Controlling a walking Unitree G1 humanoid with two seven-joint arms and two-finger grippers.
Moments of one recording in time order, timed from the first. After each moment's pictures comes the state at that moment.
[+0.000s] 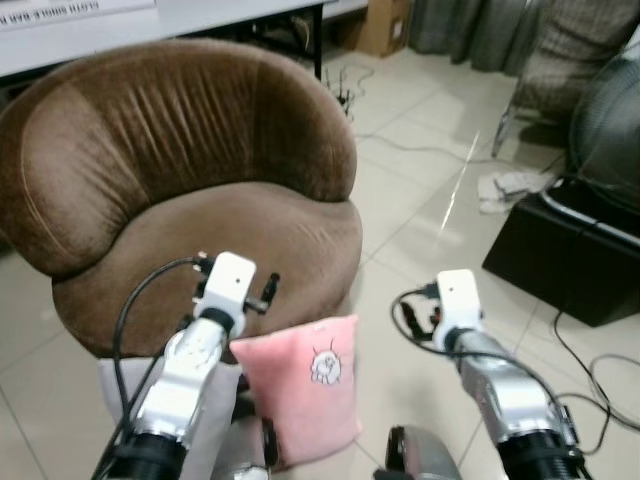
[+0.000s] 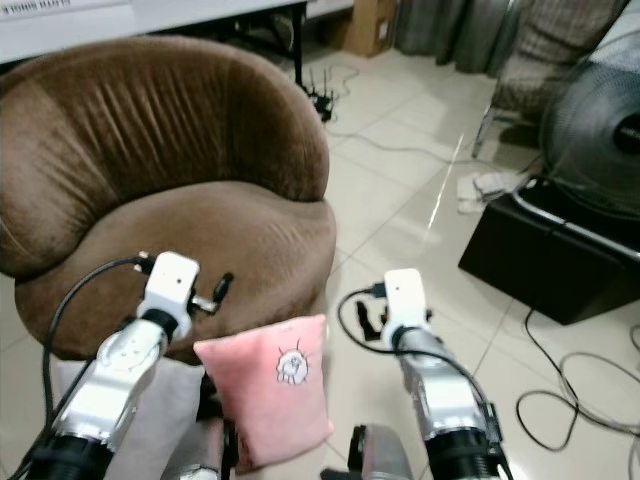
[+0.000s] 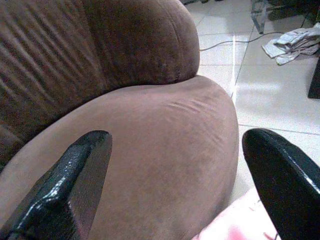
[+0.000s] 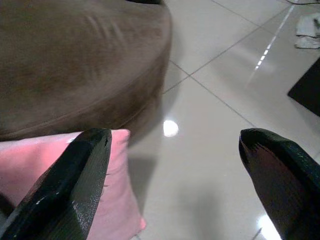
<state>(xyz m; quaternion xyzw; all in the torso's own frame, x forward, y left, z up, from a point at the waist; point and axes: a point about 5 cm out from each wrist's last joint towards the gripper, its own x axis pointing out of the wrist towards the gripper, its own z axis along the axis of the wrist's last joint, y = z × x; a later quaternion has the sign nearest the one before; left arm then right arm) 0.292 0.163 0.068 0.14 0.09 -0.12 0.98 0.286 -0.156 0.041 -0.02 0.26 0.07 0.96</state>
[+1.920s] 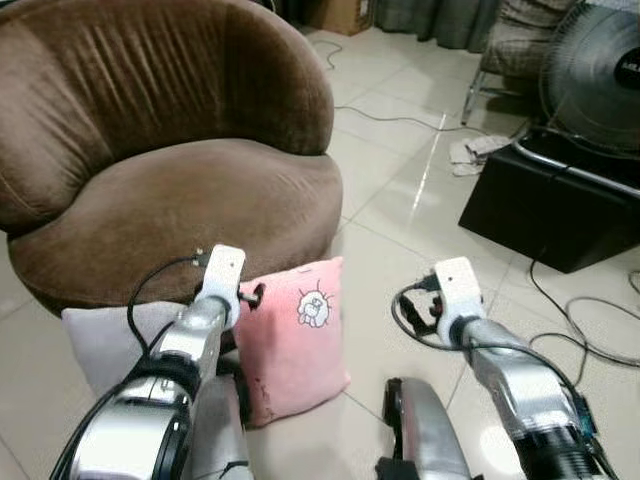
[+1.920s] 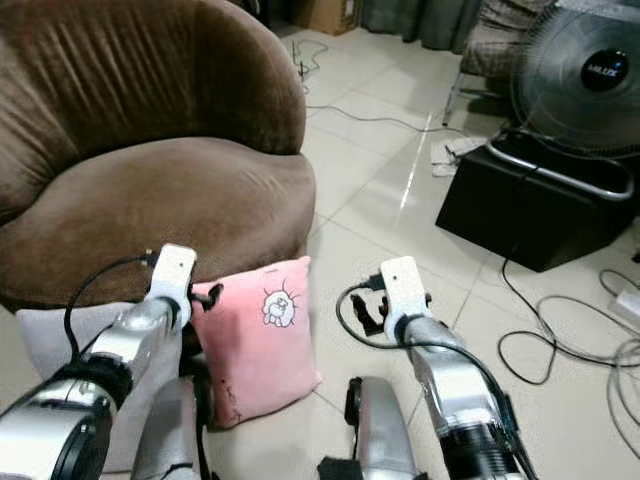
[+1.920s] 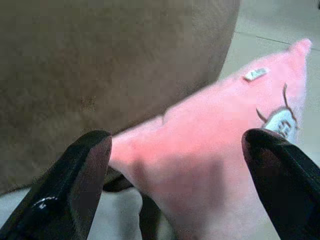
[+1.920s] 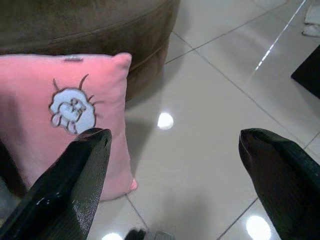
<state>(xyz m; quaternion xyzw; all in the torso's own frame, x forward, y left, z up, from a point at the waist) 0.337 0.181 0.041 0.09 0.26 -0.05 0.96 0.285 -0.161 0.065 -0.06 0.24 0.14 0.96</state>
